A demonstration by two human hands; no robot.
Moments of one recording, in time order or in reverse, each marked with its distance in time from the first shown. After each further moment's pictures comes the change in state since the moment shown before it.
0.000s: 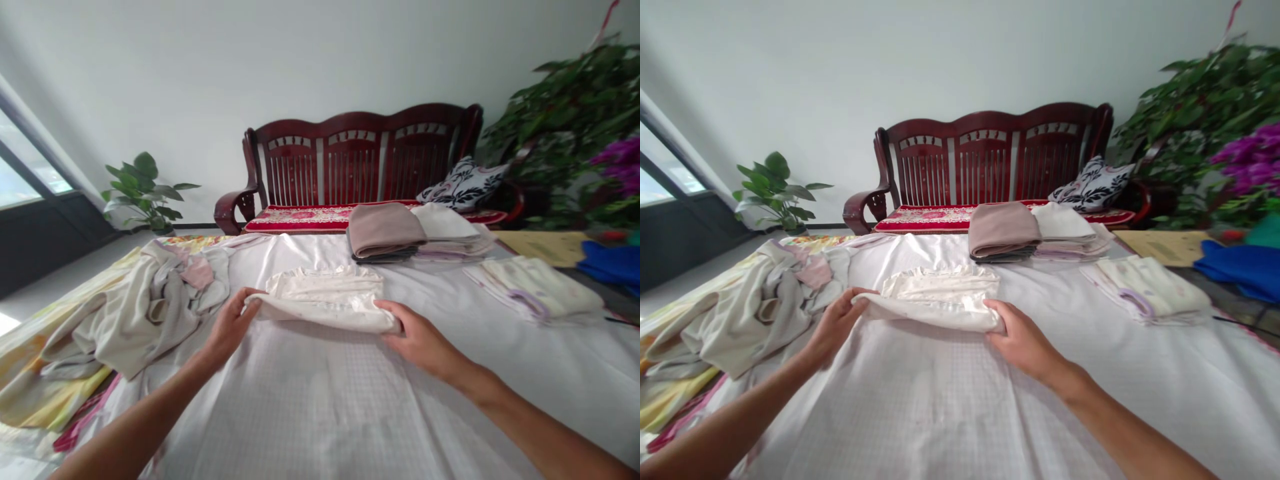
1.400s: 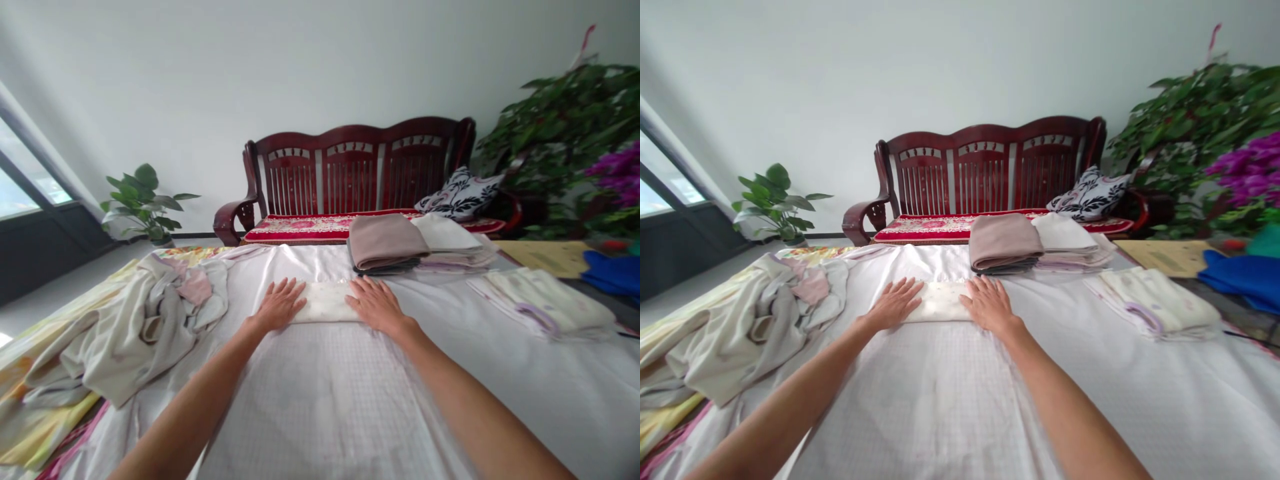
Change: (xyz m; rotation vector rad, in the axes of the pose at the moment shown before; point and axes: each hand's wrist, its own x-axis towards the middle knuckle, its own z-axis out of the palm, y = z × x) left_hand 0.087 -0.016 0.074 0.799 -0.425 0.260; right_hand 0.109 0.007 0.052 -0.729 -0.115 -0.004
